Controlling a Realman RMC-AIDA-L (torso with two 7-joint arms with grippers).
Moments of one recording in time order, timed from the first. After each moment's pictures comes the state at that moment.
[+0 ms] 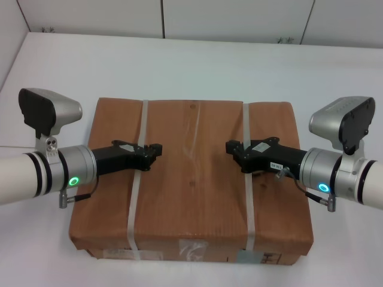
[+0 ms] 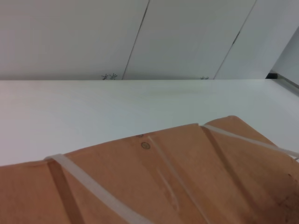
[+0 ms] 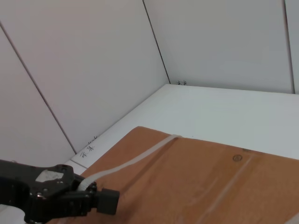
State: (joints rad) left arm -0.71 -2.04 2.86 -0.06 -0.38 0.97 -1.21; right arm 0.77 2.08 -0.15 0.10 -2.23 -0.85 1.03
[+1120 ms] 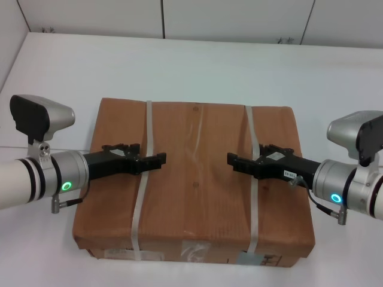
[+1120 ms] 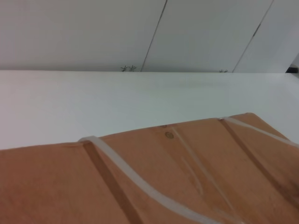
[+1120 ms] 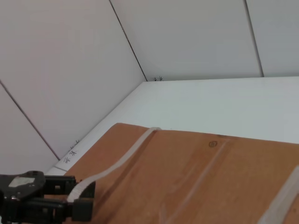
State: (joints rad) left arm -0.69 -2.04 2.86 -0.06 -0.39 0.93 -1.20; right arm 0.71 2.08 -0.14 0.08 -2.22 -0.85 1.08
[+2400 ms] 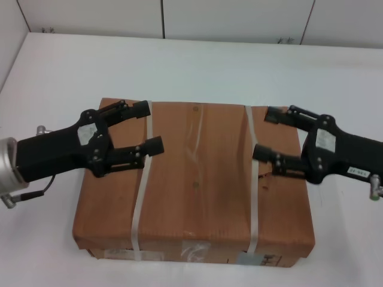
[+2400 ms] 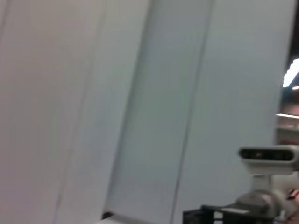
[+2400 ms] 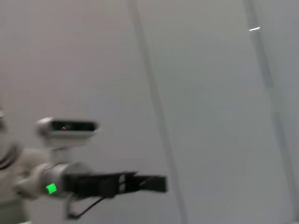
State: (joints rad) left arm -0.60 -1.94 2.86 -0.17 -0.48 1.87 -0.93; right arm 0.61 2.07 -0.21 -0.33 -2.23 -1.76 0.98
